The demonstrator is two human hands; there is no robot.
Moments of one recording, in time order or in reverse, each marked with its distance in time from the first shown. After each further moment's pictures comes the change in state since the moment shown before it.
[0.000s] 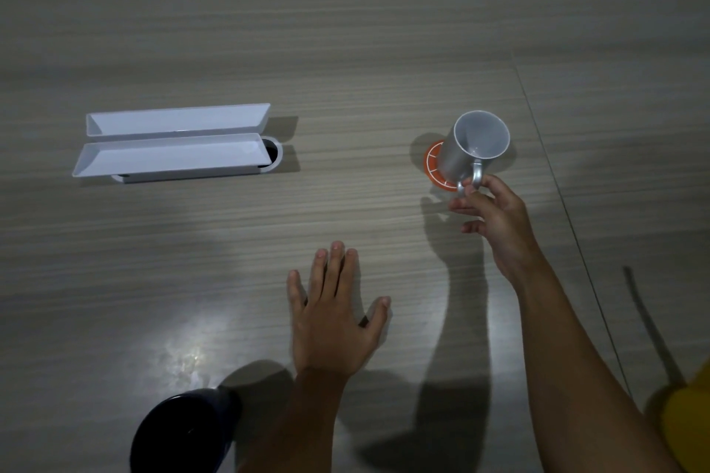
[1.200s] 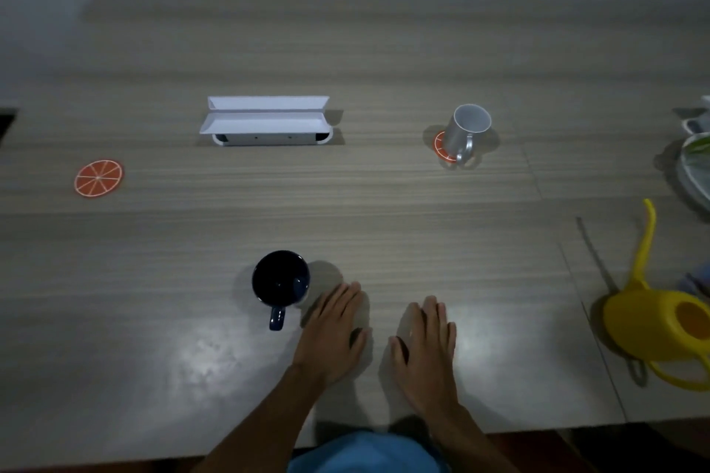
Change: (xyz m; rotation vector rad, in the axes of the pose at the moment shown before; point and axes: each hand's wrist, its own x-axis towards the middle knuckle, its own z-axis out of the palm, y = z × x) left_hand -0.181 -0.071 -0.015 -0.142 -0.134 0.251; right_hand -0.323 0.144 0.069 -1.084 -0.086 -0.125
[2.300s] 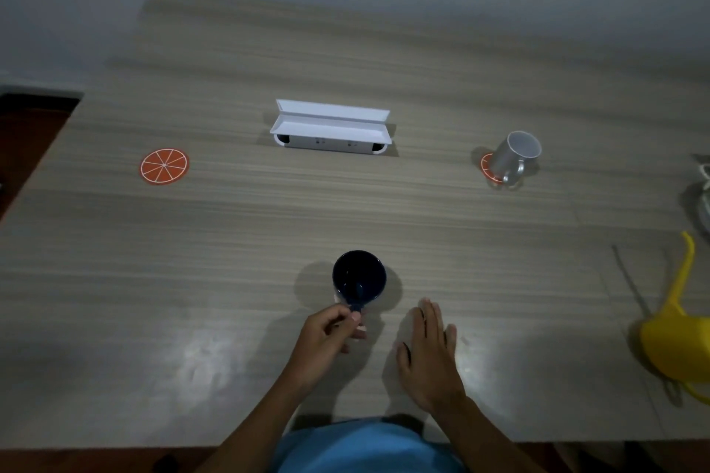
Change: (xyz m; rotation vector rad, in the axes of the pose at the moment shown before) left_hand -0.073 -0.069 -0.089 -1.166 0.112 -0.349; right_hand -0.008 -0.093 0.024 -0.201 -0.160 -0.114
